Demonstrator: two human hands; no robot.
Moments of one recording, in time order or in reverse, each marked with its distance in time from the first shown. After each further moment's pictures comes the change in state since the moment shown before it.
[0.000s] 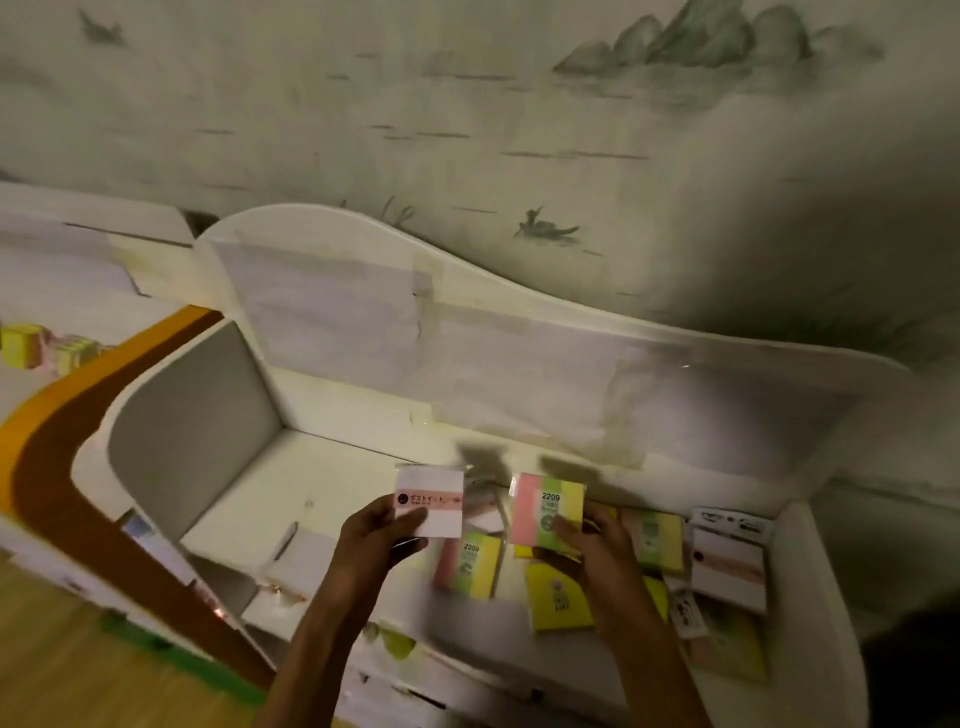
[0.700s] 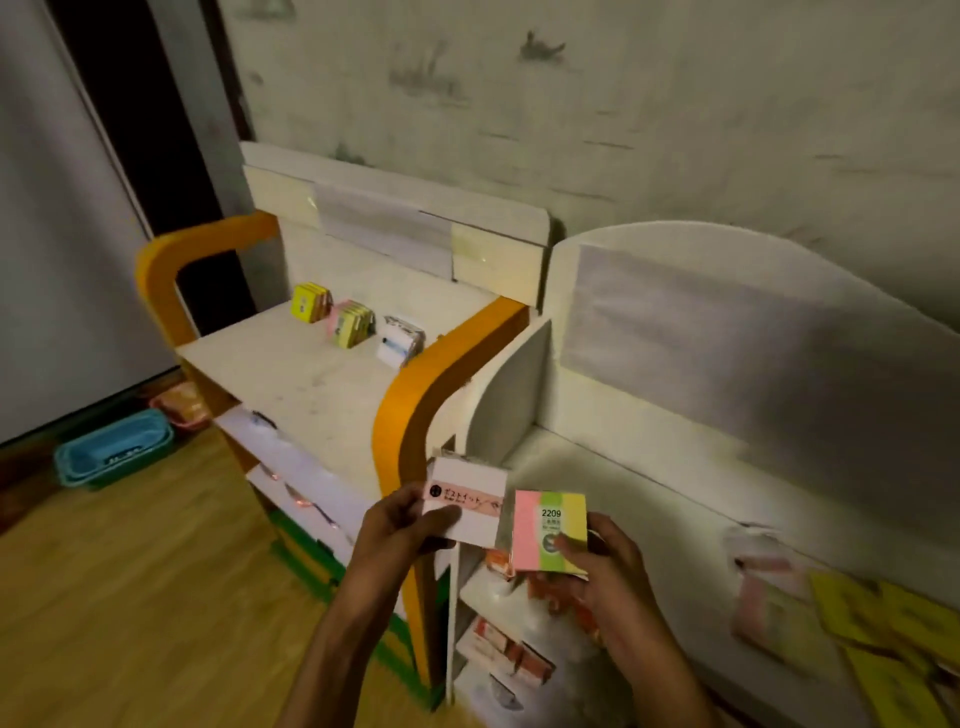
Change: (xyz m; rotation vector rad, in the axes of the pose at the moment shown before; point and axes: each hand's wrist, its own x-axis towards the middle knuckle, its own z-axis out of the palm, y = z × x) left_hand -0.072 0.087 -0.315 0.034 0.179 0.179; right_hand -0.108 0.122 0.319 -0.247 -0.339 0.025
